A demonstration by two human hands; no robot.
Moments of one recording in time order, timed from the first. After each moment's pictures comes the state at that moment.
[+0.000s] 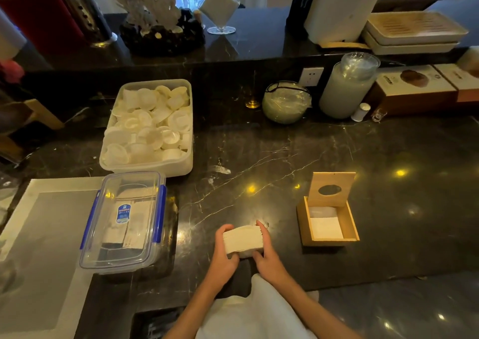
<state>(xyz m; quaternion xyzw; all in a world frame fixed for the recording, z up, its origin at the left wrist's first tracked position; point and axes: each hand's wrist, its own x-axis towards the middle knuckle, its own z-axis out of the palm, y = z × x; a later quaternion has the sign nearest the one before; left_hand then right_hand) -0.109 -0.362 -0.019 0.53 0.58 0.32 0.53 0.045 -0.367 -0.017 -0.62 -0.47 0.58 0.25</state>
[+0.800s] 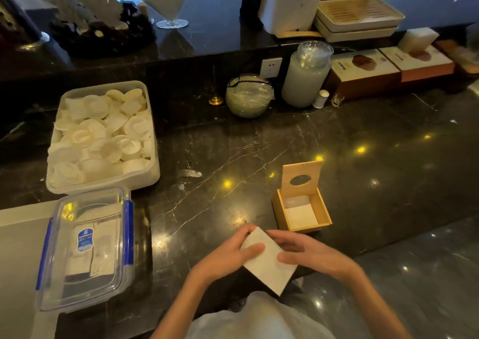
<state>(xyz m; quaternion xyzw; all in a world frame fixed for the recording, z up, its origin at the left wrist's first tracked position) -0.068 -0.325 0.072 0.59 0.40 0.08 0.70 0.162 -0.374 0.103 -0.55 -0.47 0.68 0.14</state>
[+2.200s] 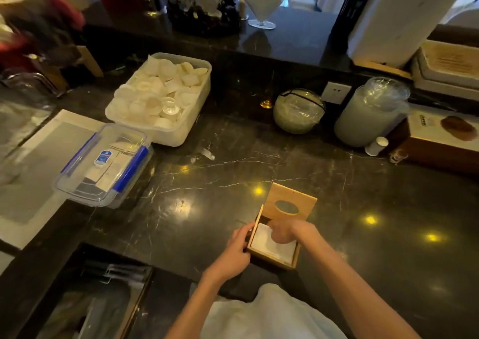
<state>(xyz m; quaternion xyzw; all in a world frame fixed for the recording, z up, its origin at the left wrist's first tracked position) 0.100 -0.354 0.034 0.43 0.65 0.22 0.59 0.228 -0.232 0.066 -0.47 -0.74 0.30 -0.37</state>
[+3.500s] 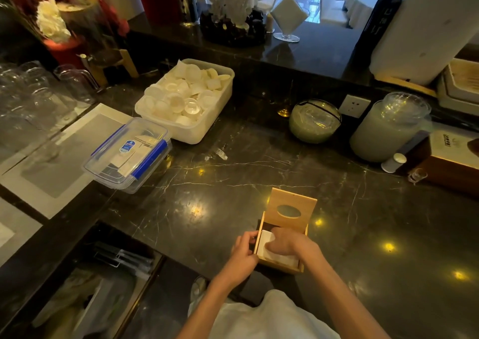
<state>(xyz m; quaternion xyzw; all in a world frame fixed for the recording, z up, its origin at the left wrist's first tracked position) 0.136 -0.372 0.023 0.36 0.68 0.31 0.56 0.246 -0.249 0.041 -0.50 -0.75 0.34 -0.28</state>
